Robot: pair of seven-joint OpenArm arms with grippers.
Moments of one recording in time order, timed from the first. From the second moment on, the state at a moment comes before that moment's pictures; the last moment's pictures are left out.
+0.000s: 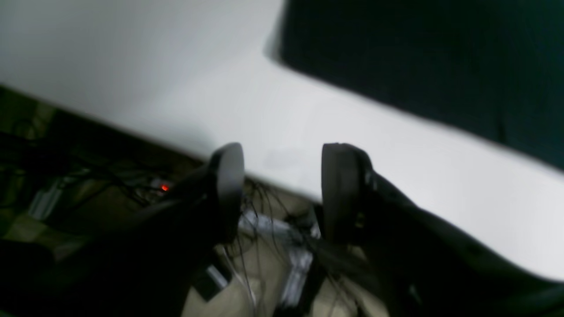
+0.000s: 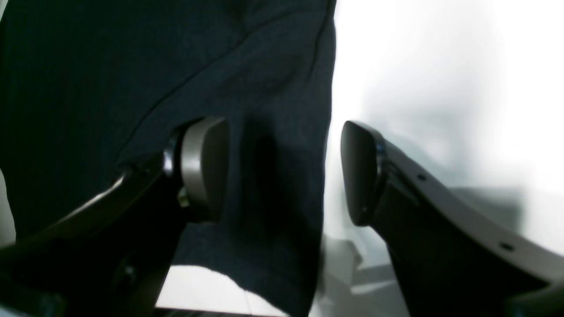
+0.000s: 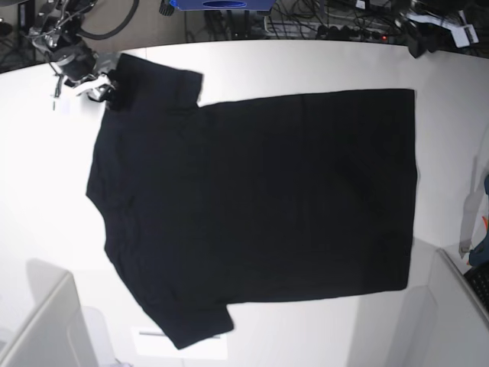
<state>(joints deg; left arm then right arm) 58.0 -11.0 -36.3 103.8 -50.0 -18.6 18.8 -25.0 1.1 36.8 93.0 42.0 24.9 -52.0</state>
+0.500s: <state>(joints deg) 40.0 -6.2 -58.1 100.9 -49.6 -30.7 47.8 -25.9 1.1 32.5 93.3 42.7 25.3 -51.3</state>
